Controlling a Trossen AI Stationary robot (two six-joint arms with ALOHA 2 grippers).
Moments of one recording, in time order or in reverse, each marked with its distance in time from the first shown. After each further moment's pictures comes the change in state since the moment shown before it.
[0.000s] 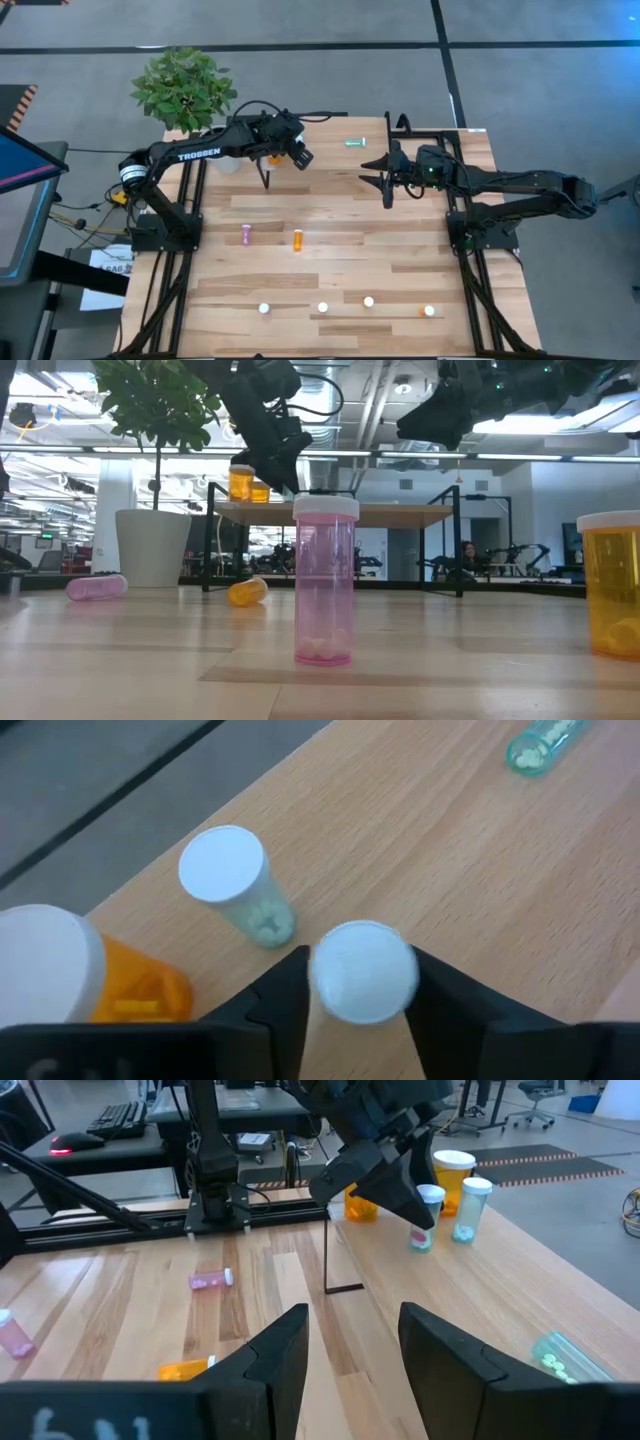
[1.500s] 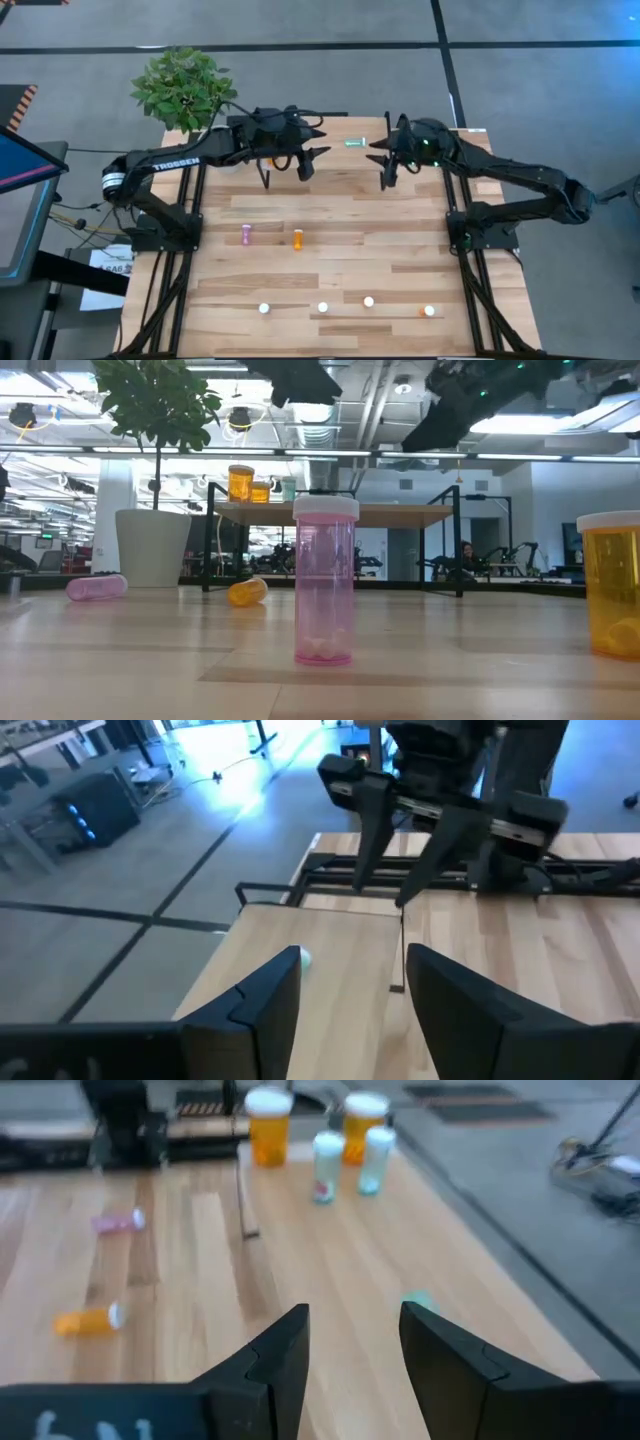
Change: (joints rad) left arm -0.137 -0.144 0.036 0.323 0.265 0.357; right arm -0.198 0.056 0.208 -0.348 -0.047 -0.164
